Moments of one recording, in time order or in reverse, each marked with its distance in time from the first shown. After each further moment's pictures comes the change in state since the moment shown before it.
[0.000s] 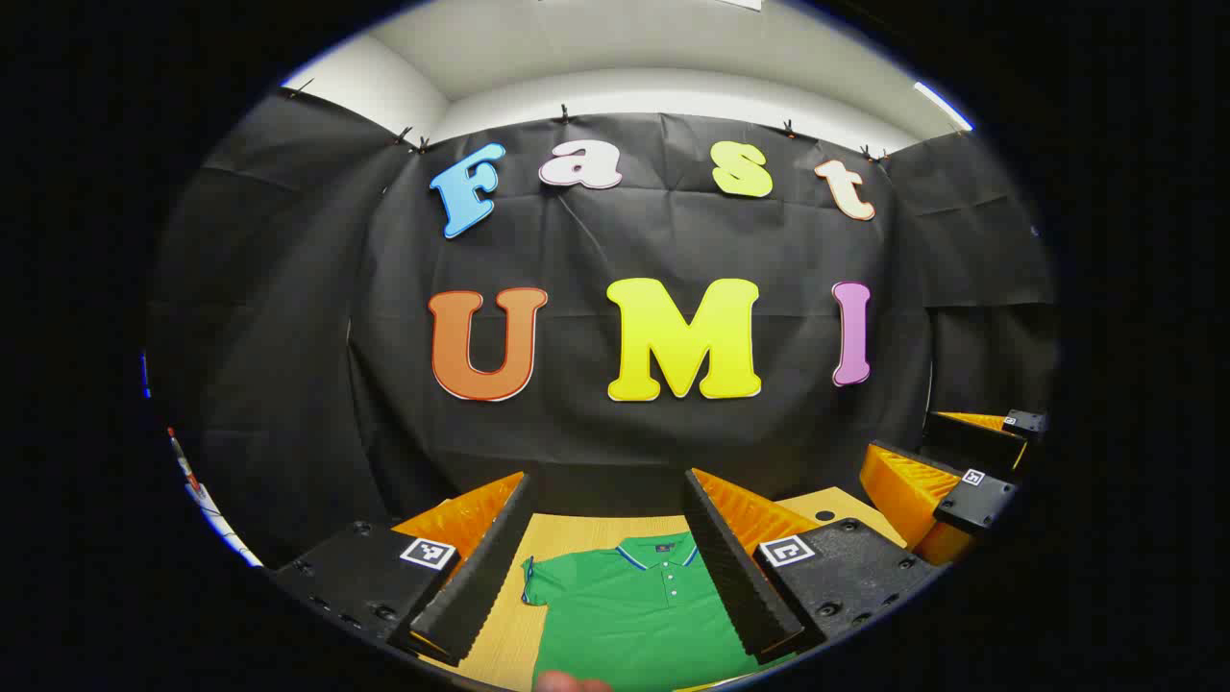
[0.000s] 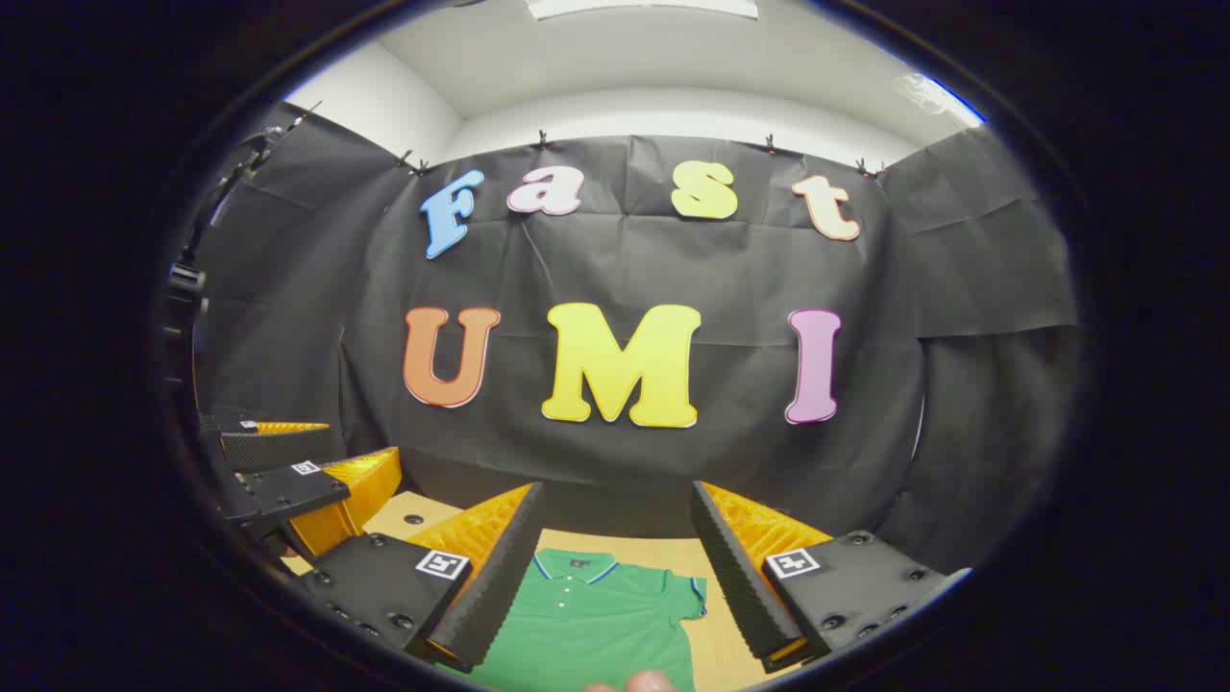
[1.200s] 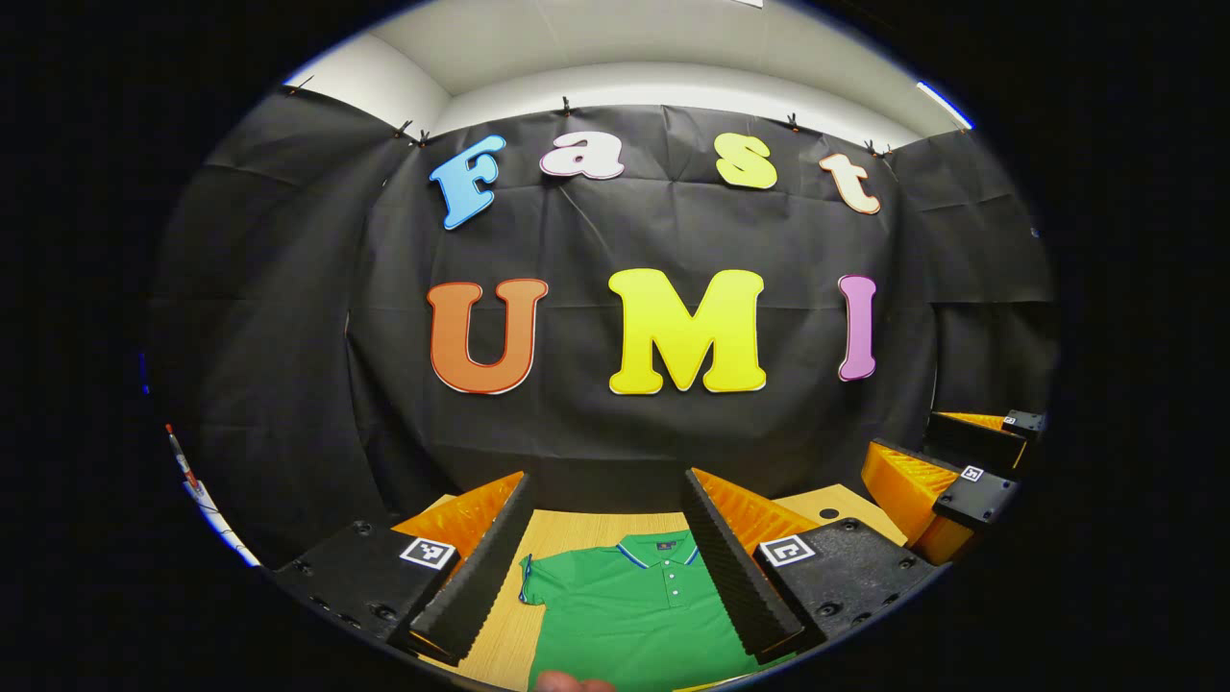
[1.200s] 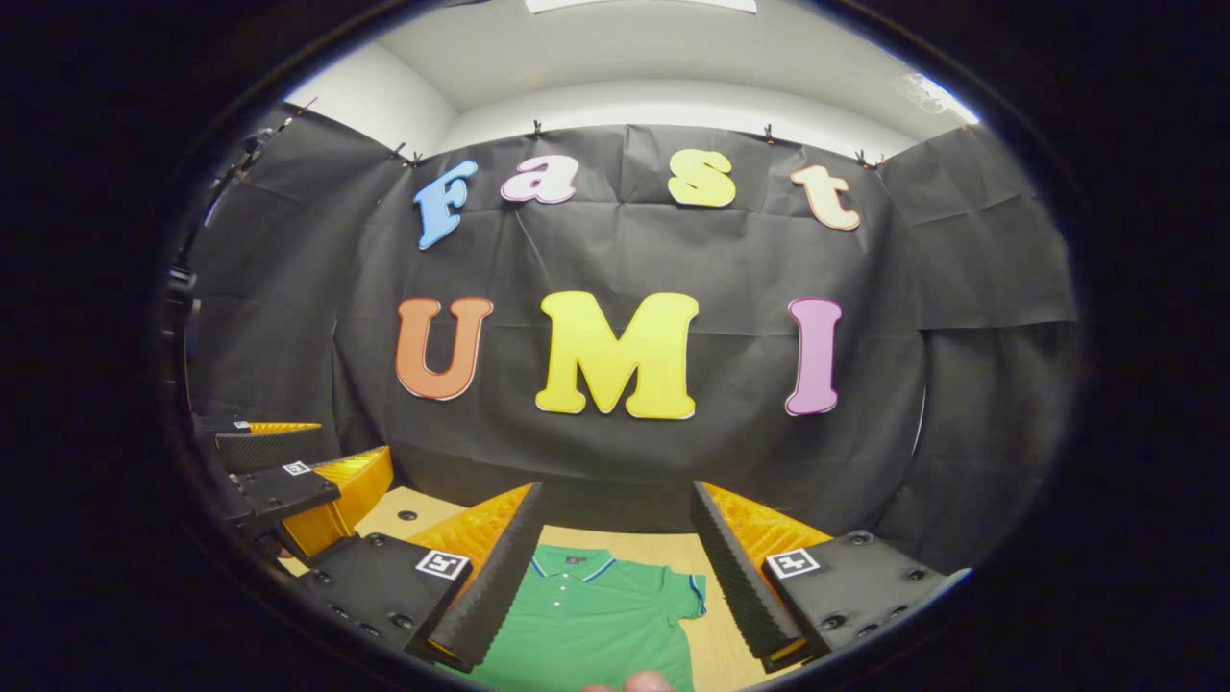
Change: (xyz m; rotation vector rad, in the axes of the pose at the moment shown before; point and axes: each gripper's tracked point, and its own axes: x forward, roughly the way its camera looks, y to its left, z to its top) left arm 0.014 0.003 -0.011 -0.012 0.022 0.019; right arm 0.020 -0.009 -0.010 0.013 0.027 -0.010
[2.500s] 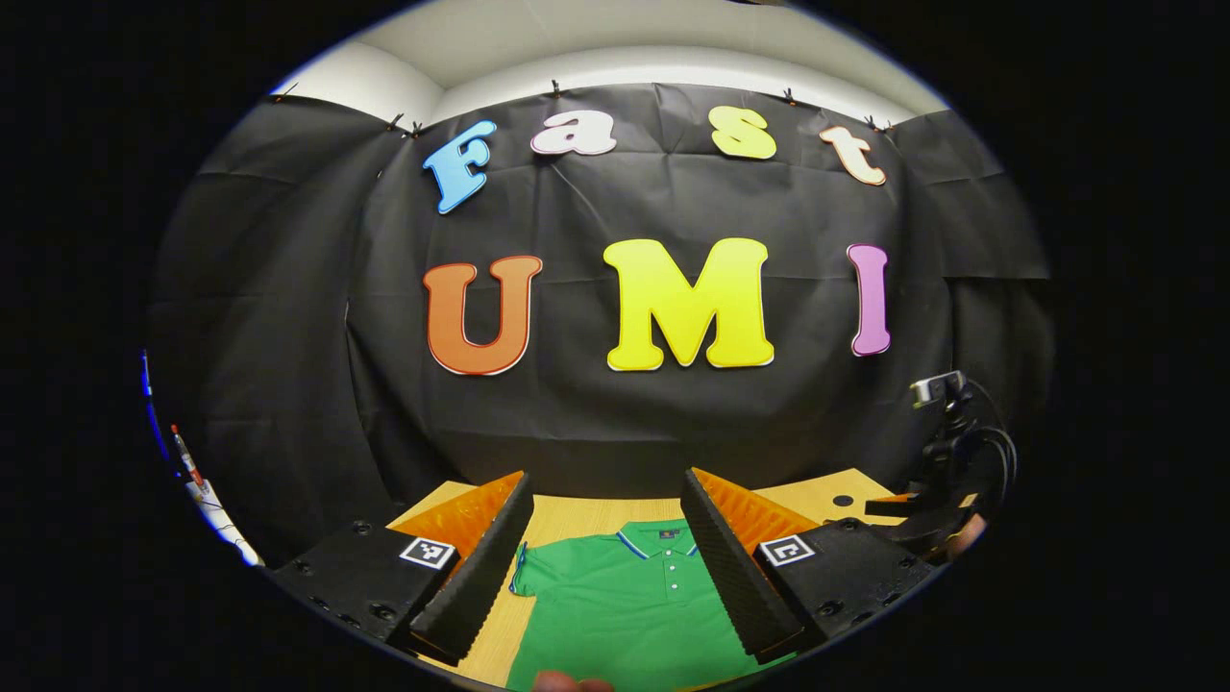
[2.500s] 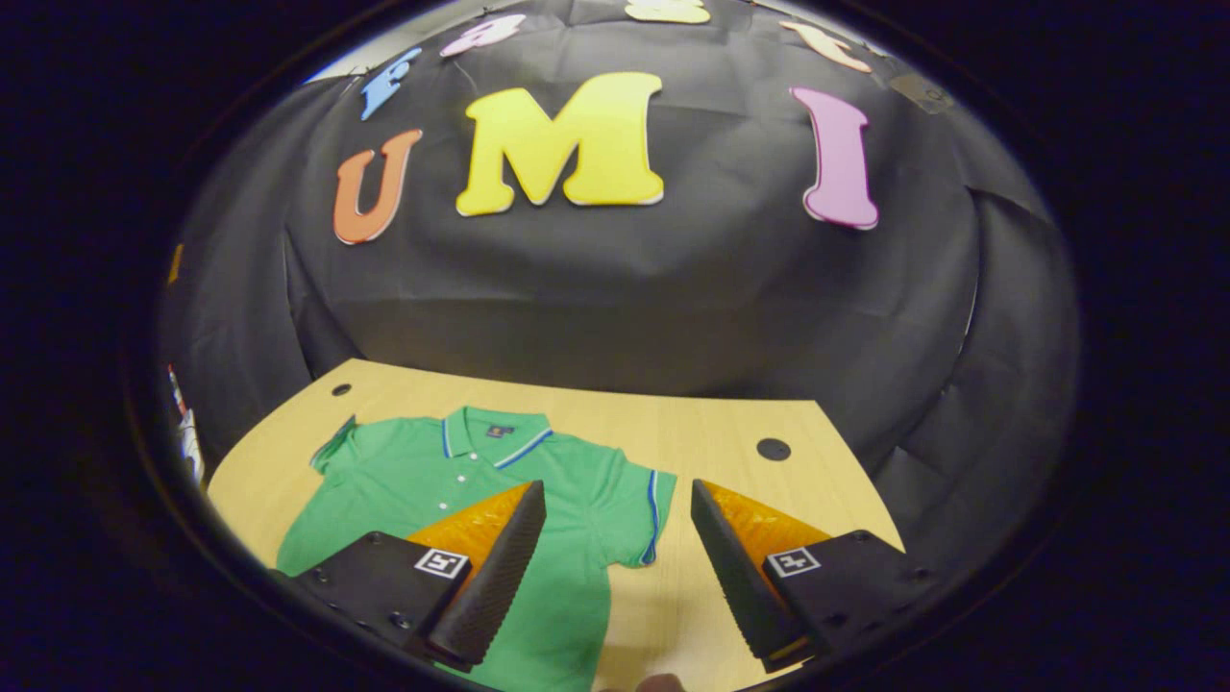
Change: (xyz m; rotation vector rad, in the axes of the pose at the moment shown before) left arm 0.022 -0.021 -0.034 0.037 0.071 0.057; right arm 0.164 -0.131 -0.247 0.013 0.518 0.039
